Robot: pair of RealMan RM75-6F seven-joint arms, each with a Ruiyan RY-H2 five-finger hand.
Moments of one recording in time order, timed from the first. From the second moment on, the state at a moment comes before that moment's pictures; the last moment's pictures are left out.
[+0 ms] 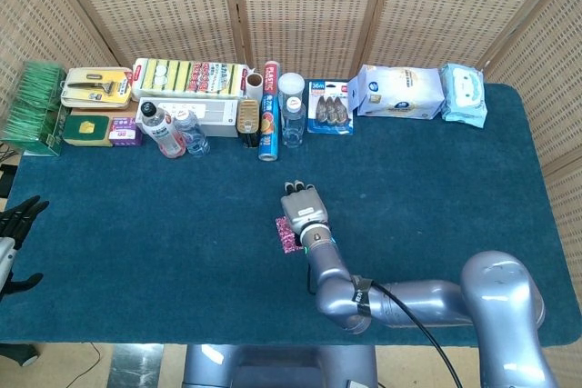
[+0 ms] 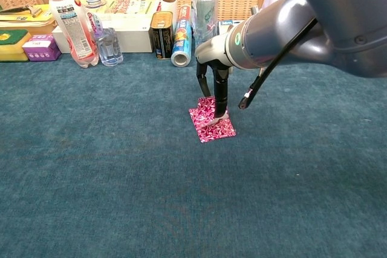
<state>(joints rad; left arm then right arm) -0.13 -0.84 0.01 -1.83 1.49 1.34 -0.21 1.31 -1.65 0.36 -1.61 0.10 1.04 -1.19</state>
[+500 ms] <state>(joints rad) -0.13 -0.84 0.01 -1.83 1.48 1.33 -0.20 1.33 -1.63 0.33 -1.59 0.15 1.00 -1.16</state>
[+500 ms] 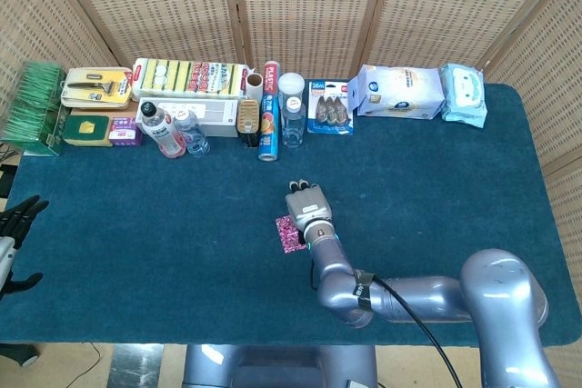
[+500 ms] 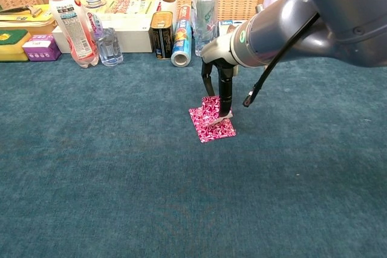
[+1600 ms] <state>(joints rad) -0.13 -0.84 0.01 -1.83 1.48 1.33 -0.21 1.35 -1.62 0.28 -1.57 0.17 0.97 -1.07</state>
